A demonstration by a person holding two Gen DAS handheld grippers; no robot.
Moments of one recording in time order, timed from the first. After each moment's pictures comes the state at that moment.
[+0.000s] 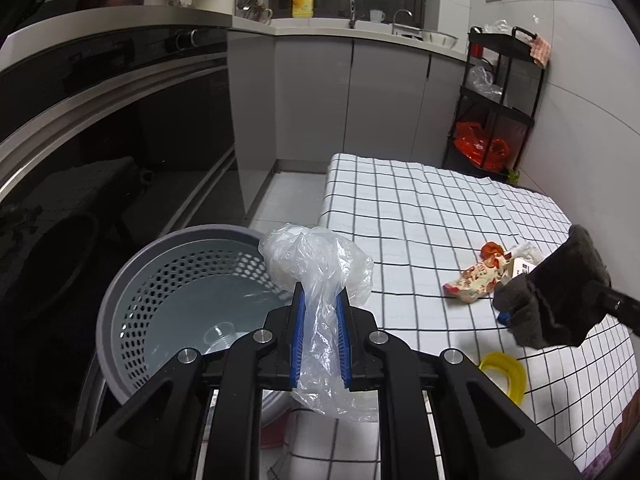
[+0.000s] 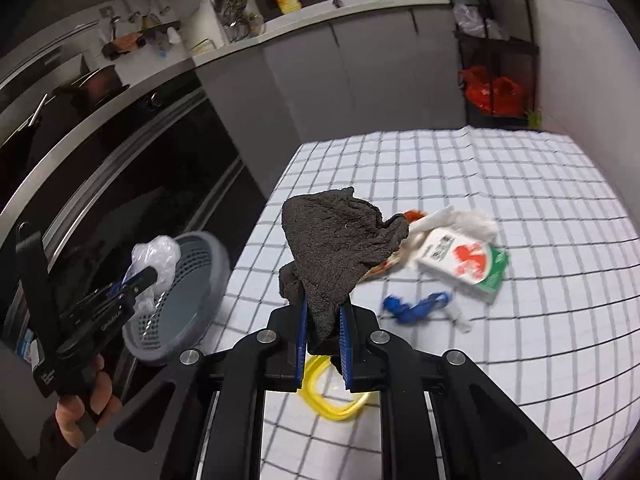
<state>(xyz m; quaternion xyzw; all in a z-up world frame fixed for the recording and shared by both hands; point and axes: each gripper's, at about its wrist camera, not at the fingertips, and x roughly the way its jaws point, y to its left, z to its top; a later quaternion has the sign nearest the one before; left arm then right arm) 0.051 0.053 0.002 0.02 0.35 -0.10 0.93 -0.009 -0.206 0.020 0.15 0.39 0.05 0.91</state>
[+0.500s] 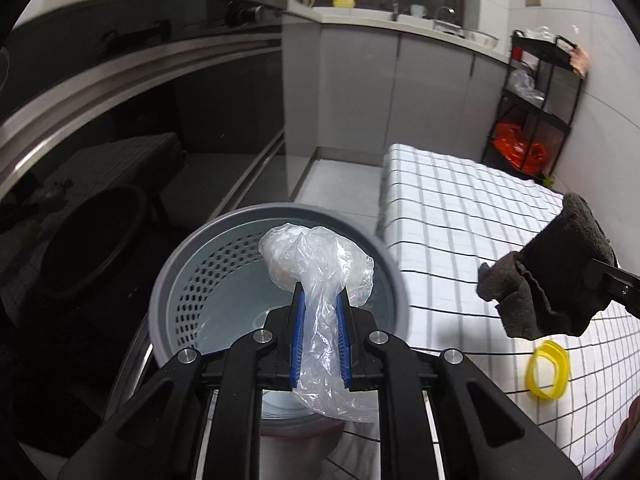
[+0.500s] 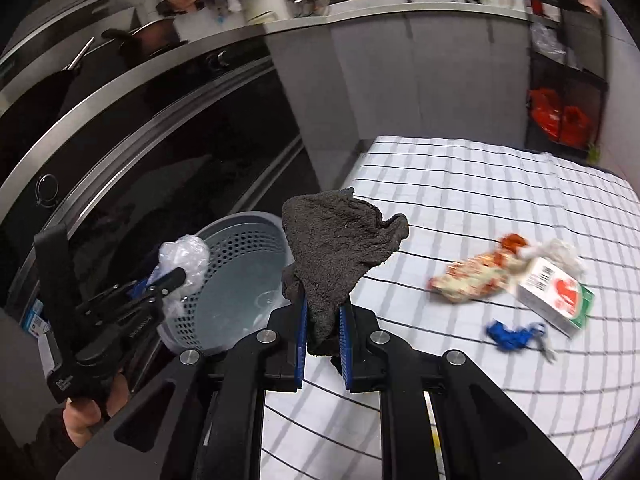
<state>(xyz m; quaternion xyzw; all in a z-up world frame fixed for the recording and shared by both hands) 0.063 0.122 -0.011 0.00 0.38 -0.04 0.93 0.034 -0.099 0.027 0.10 0.40 0.13 0.90</state>
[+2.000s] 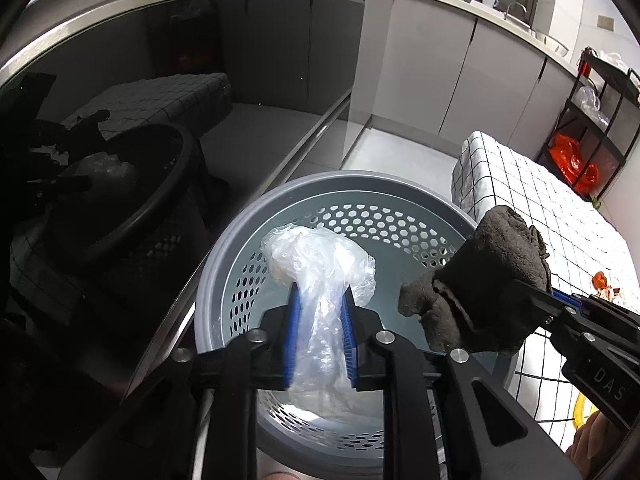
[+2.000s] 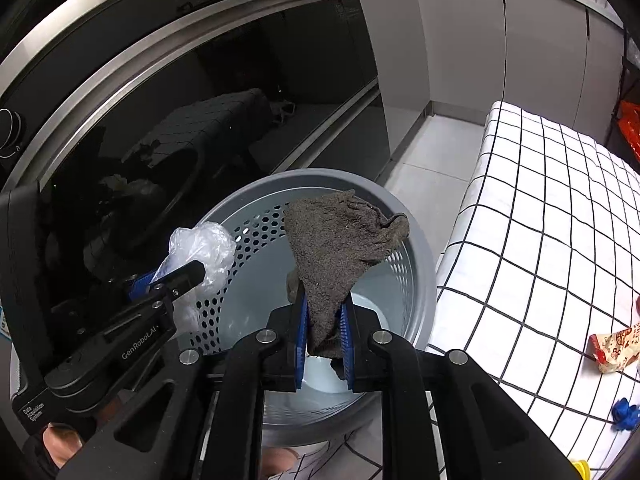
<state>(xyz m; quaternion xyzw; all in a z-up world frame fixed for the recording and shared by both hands) 0.116 0.202 -0.051 -0.05 0.44 0.03 0.90 0.127 0.033 -0.036 0.05 0.46 0.21 0.86</state>
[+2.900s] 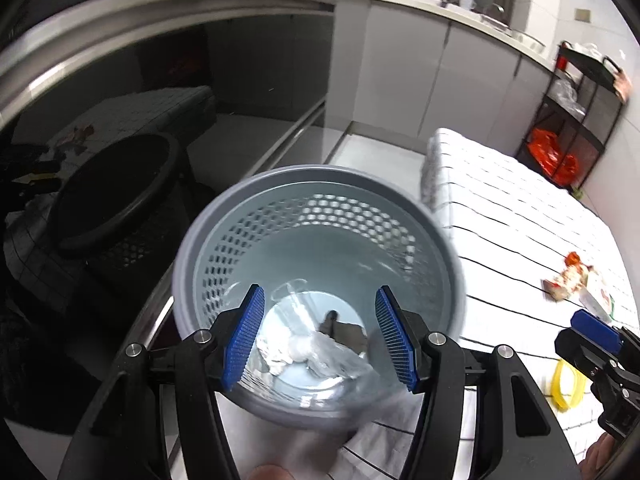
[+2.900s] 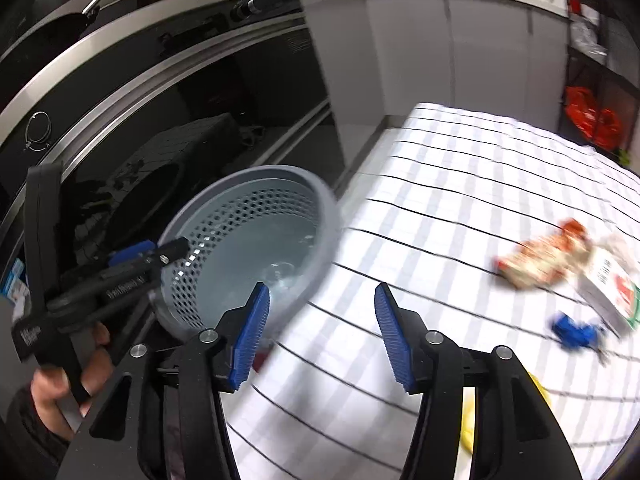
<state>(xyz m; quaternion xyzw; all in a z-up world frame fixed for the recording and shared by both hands) 0.069 0.155 -0.030 -0.04 0.42 0.00 0.91 0.033 -0.063 -0.020 0.06 0.42 0.15 0.89</state>
